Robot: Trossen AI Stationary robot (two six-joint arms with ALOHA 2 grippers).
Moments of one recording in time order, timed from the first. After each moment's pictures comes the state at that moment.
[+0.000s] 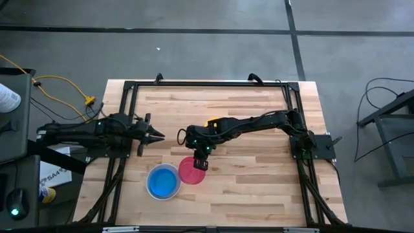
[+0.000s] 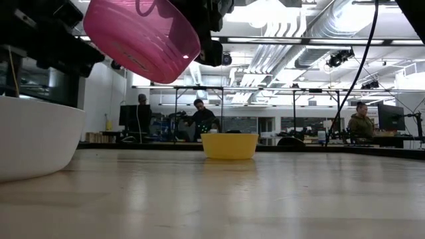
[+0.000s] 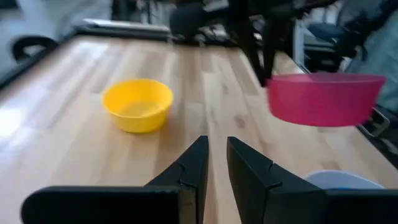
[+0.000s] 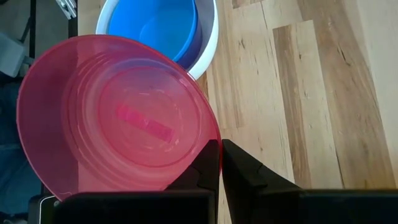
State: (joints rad) left arm 0.07 0.28 0.27 -0.21 0.15 -0.07; right arm 0.09 2.10 1.90 -0.78 -0.24 0.34
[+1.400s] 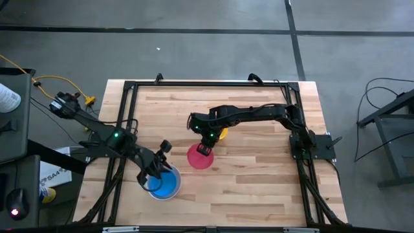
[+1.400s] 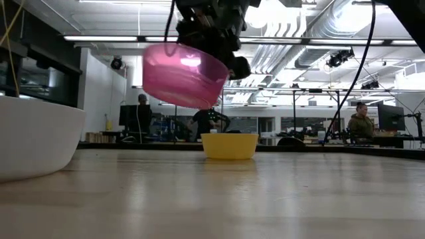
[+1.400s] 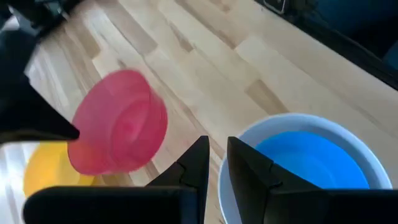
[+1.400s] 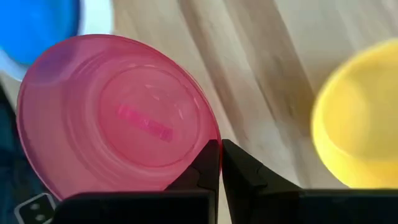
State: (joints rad) left arm -0.53 1.10 0.95 -0.58 -0.15 0.29; right arm -0.03 2.10 1.90 -1.04 -0.23 0.48
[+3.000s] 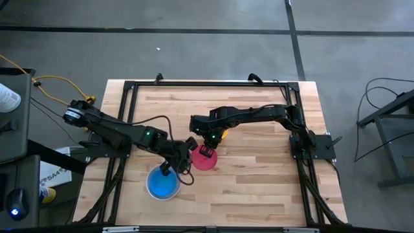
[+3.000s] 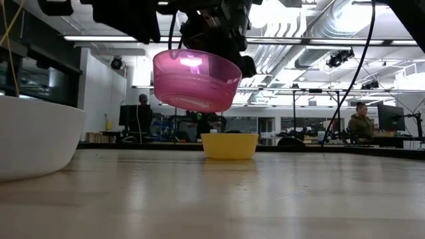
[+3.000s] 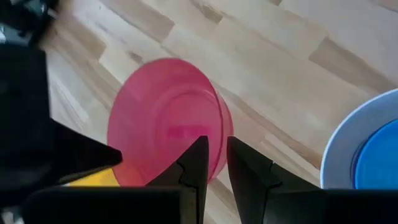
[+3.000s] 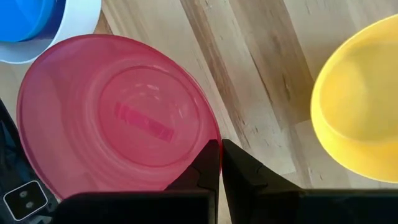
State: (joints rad) left arm -0.31 1.43 1.16 -0.58 -0.05 0.68; right arm -0.02 2.10 1.90 -1.09 -0.22 0.47
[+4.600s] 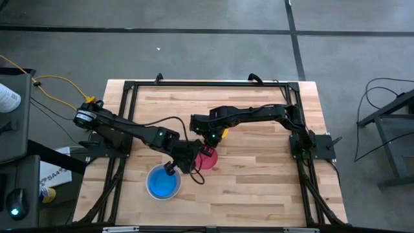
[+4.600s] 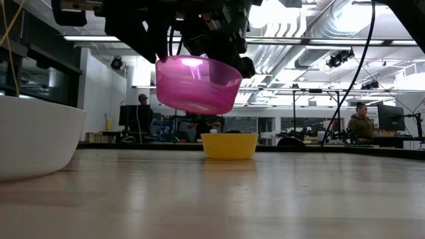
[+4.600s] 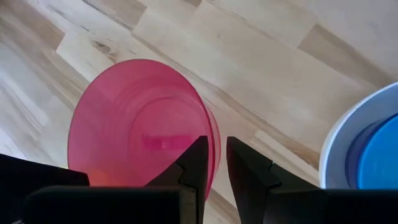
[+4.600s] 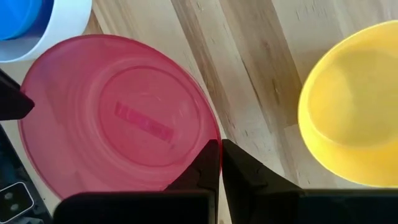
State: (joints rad) left arm -0.25 1.57 1.26 -0.68 0.04 0.71; right arm -0.02 2.11 1.90 -1.09 -0.21 0.44
